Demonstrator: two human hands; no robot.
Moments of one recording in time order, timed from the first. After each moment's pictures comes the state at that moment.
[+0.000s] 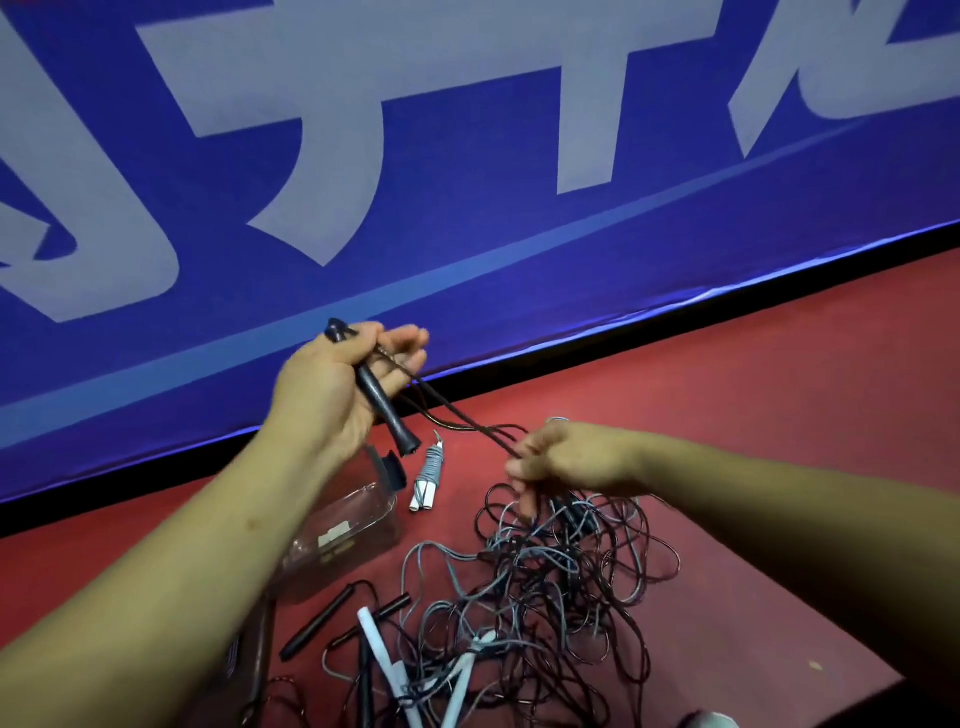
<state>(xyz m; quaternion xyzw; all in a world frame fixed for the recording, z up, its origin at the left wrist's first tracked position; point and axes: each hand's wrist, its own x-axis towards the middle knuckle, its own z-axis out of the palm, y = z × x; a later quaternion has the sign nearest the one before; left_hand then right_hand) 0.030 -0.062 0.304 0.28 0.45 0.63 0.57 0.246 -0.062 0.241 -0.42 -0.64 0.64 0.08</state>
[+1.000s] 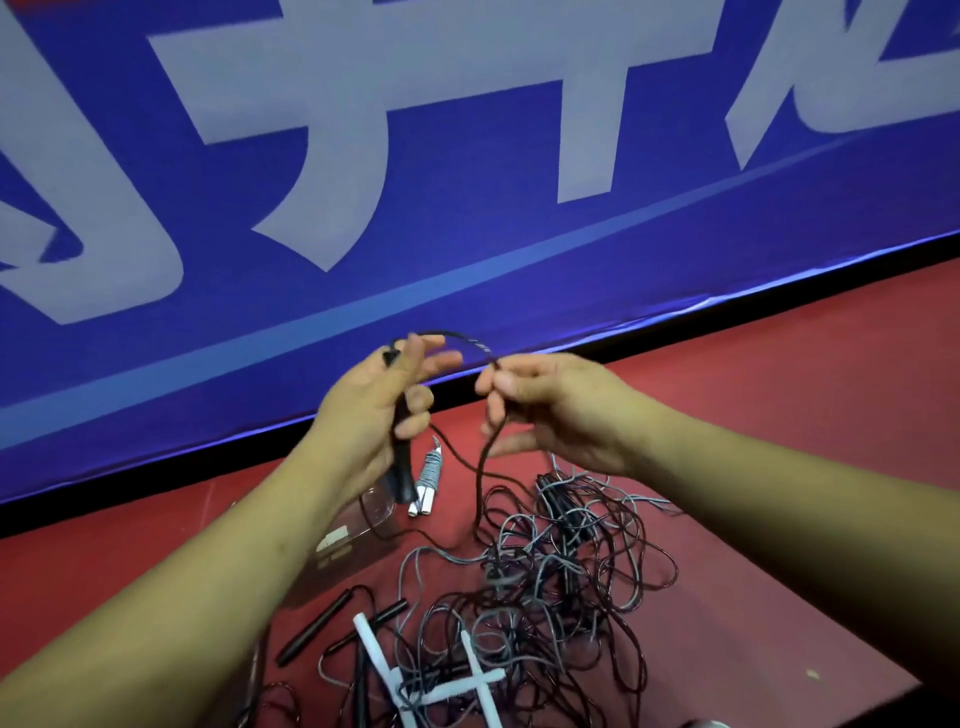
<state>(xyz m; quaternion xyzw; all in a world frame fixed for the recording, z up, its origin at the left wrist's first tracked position) 0.040 -0.075 0.283 0.40 0.42 0.54 0.61 0.230 -0.061 0.284 -0.31 -0.49 0.75 0.32</state>
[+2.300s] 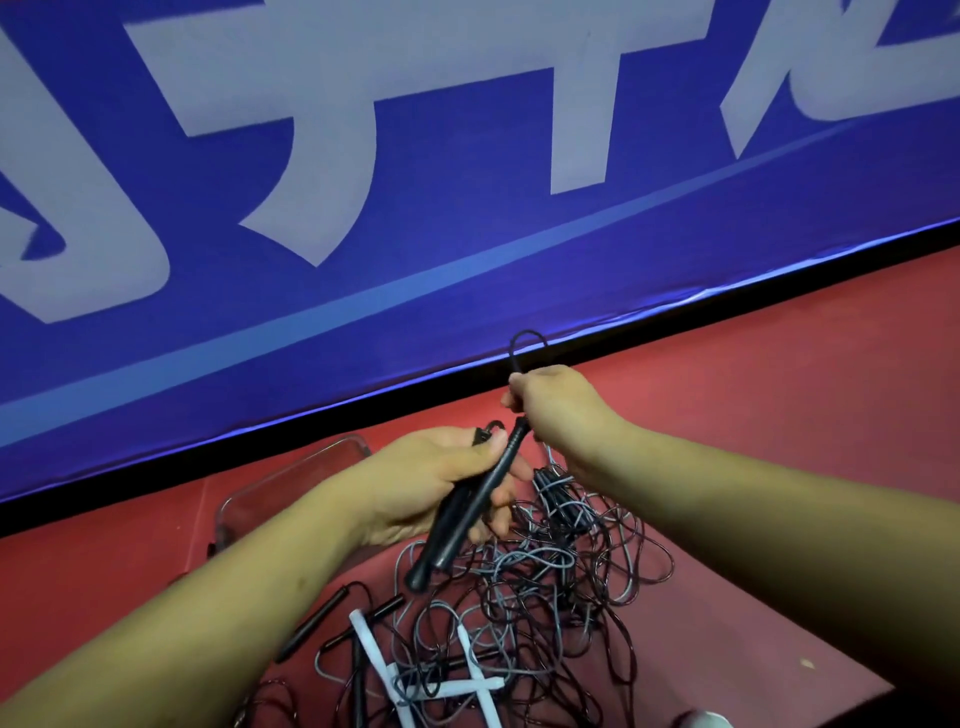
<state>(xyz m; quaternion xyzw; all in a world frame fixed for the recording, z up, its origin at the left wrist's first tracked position) 0.071 -0.110 0.277 0.46 0.44 0.23 0.74 0.218 -0.062 0.273 -0.60 -0.51 0.51 0.36</state>
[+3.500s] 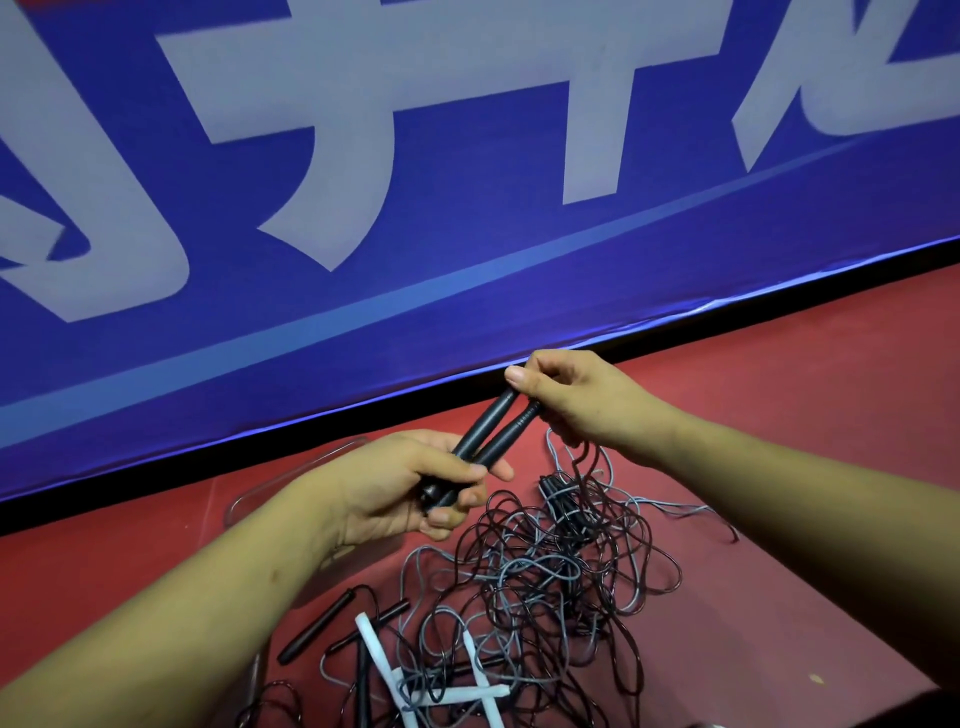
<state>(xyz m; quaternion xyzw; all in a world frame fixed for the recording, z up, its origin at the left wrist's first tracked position) 0.038 -0.101 0.278 0.45 0.41 0.18 0.77 0.247 -0.052 0.277 -0.42 -0.66 0.52 0.33</state>
